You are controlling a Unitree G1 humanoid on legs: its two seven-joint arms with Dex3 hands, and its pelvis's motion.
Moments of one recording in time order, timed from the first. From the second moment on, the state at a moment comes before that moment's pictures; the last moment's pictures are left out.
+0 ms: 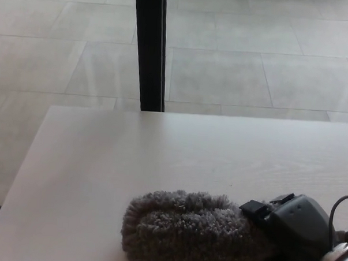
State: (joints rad) left_arm -0.06 0.64 0.57 1.27 -0.22 0.00 -0.47; right_arm -0.56 -0.60 0.87 0.76 -0.86 -0.36 -0.70
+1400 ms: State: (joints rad) left_arm -0.05 0.64 0.57 1.26 -0.22 -0.03 -0.50; right_arm -0.76 -0.59 0.90 1.22 -0.96 0.02 -0.60
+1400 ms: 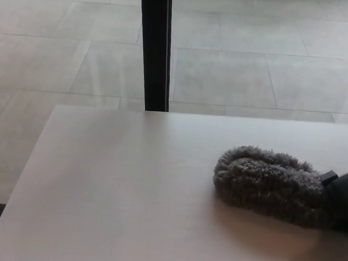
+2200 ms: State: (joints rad) left_arm -0.02 0.64 0.58 1.26 -0.22 -0.03 -0.50; right_arm -0.73 -0.62 0.67 1.30 -0.88 0.21 -0.34
